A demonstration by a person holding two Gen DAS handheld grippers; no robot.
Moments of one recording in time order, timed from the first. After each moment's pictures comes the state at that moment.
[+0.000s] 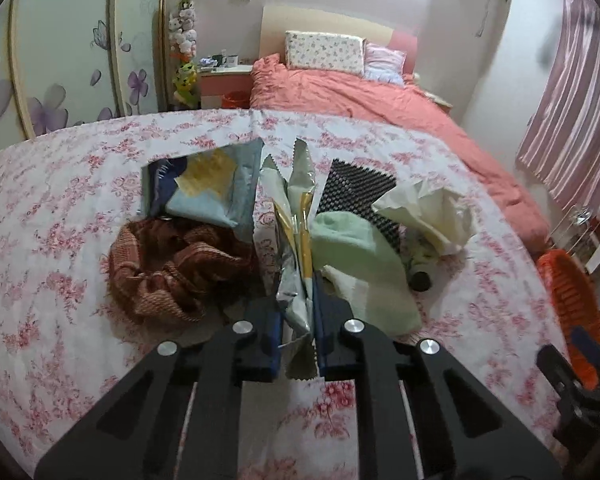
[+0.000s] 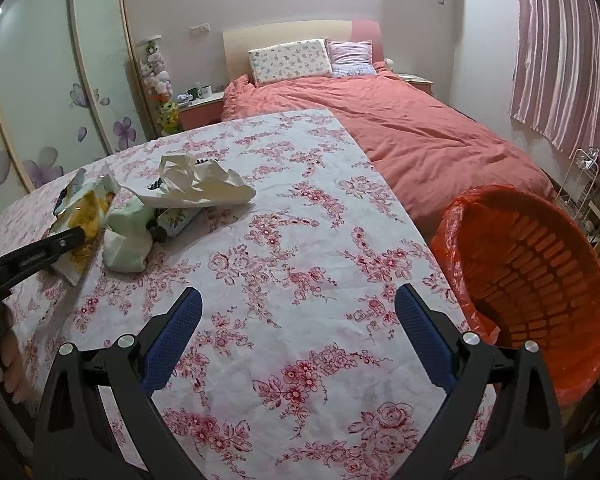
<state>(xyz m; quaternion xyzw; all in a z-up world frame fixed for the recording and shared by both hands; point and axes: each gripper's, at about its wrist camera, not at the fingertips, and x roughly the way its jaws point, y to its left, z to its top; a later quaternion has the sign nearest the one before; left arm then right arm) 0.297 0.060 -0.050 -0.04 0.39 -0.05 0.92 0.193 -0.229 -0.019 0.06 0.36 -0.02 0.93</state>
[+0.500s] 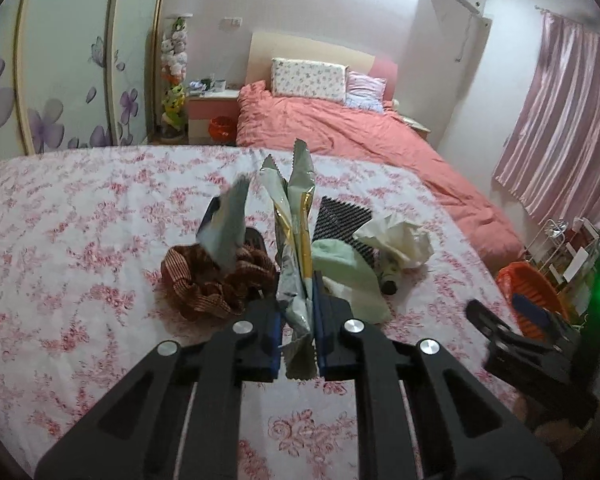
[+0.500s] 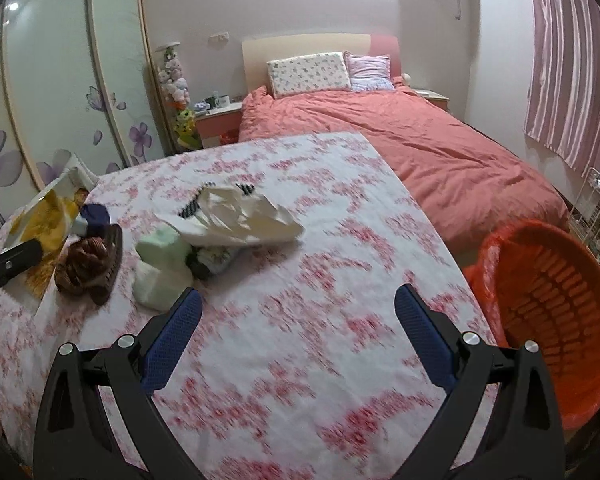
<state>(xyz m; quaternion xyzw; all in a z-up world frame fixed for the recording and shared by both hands) 0.250 0.090 0.002 -0.06 0.34 -0.09 0.93 0.219 -0.196 -0.003 0.05 0.34 0.00 0.94</state>
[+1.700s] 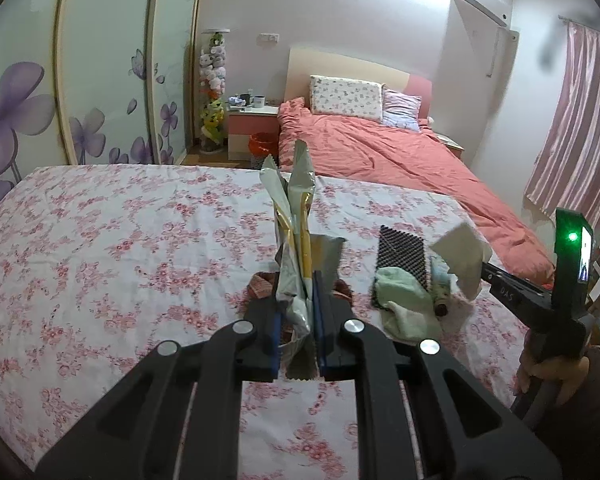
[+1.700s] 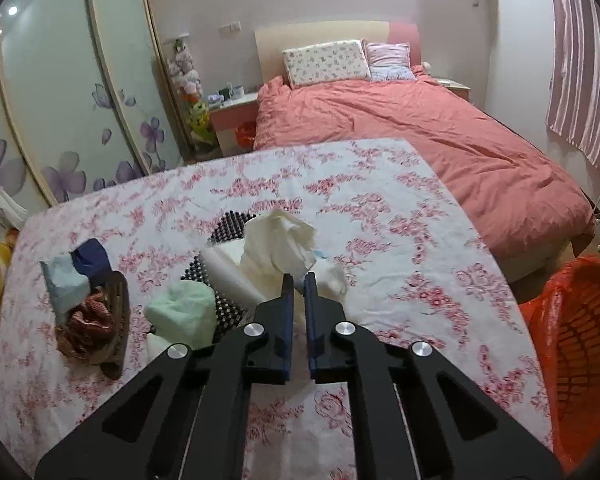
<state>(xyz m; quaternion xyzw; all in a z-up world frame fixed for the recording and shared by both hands) 0.241 0.136 0.029 -0.06 0.33 -0.02 0.94 0.289 -0.181 -0.001 0.07 0.36 0.03 0.93</state>
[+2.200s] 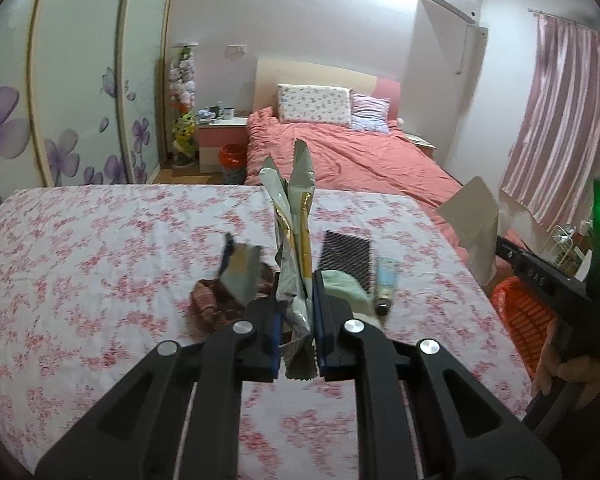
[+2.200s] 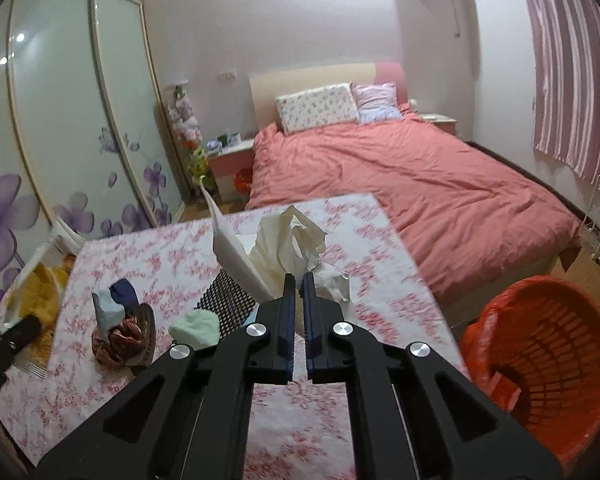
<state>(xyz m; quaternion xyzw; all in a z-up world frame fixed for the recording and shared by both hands) 0.225 0.084 0.049 -0.04 0.31 -0.07 0.95 0.233 -0.225 0.059 0.09 0.28 0.02 0.96</state>
